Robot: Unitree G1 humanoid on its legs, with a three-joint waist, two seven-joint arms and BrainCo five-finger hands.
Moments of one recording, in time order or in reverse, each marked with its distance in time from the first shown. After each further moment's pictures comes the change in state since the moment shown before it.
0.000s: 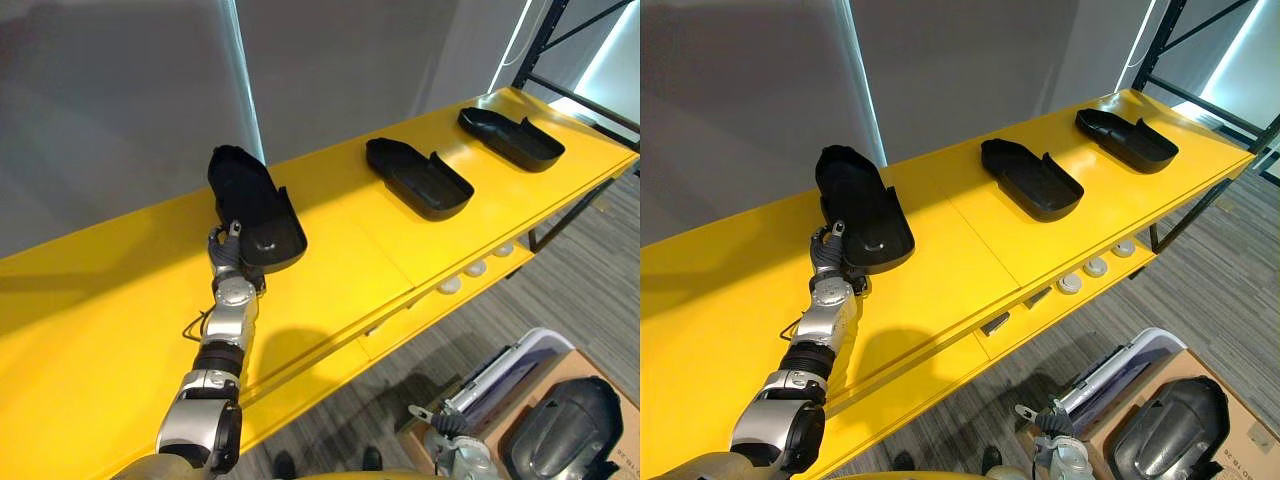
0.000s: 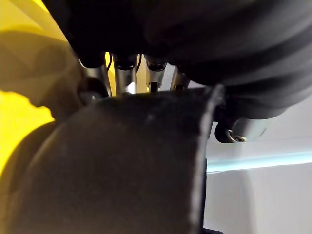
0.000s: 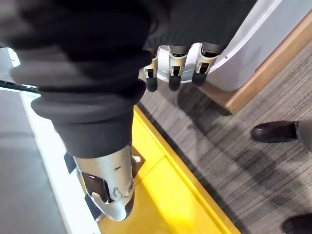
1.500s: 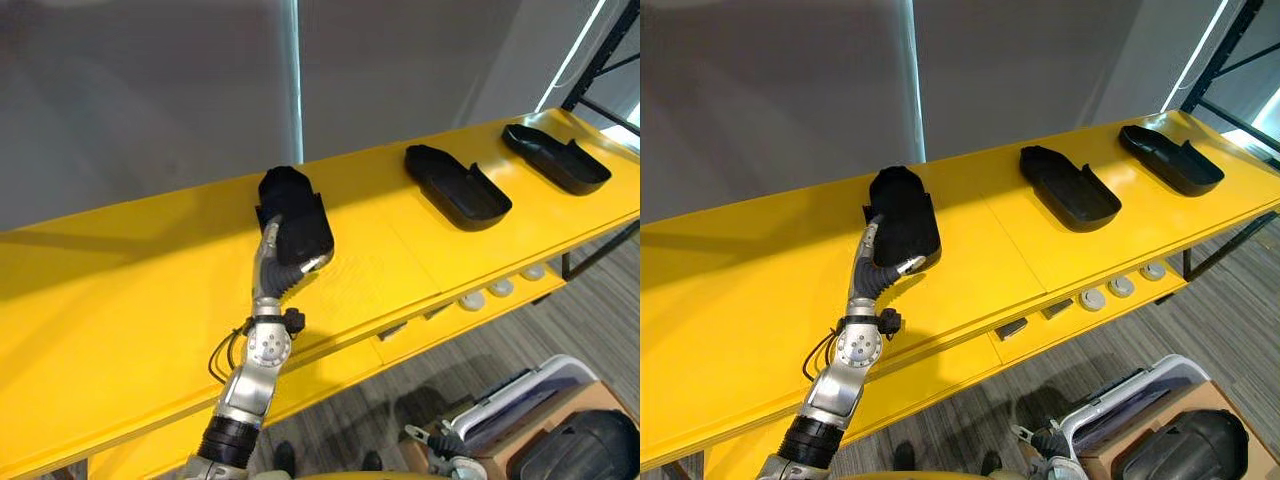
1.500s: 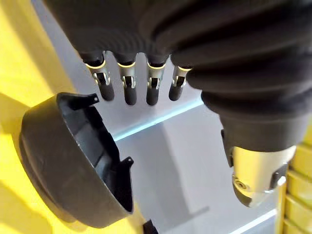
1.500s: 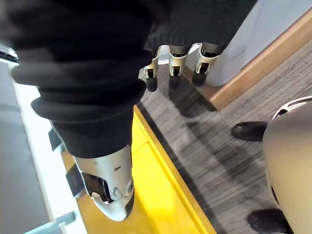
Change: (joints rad) left arm 0.484 -0.042 -0.433 -0.665 0.493 -0.073 -0.192; right arm 0.062 0.029 0.020 0.003 0.014 -0.019 -0.005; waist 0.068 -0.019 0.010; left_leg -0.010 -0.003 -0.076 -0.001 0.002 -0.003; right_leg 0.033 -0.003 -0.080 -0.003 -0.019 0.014
